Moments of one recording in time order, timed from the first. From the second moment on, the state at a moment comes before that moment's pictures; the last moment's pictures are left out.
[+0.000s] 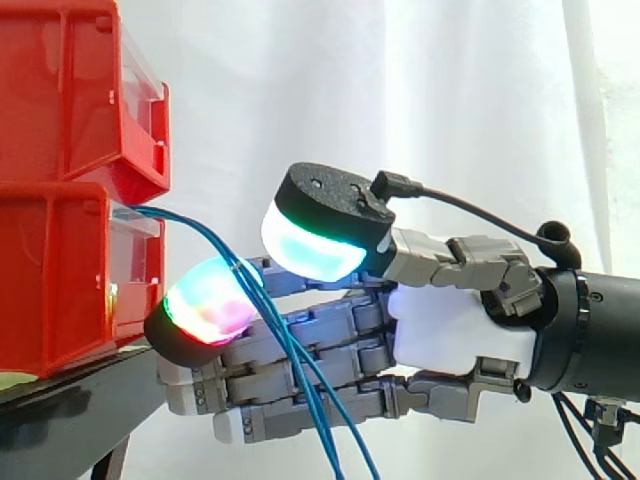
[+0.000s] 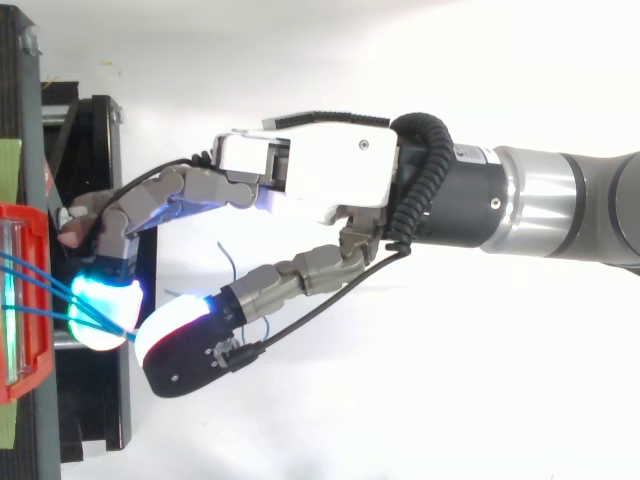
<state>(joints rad) 0.10 -2.41 -1.16 -2.55 -1.40 -0.20</state>
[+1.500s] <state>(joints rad) 0.12 -2.51 -1.12 -2.51 -1.37 -0.13</state>
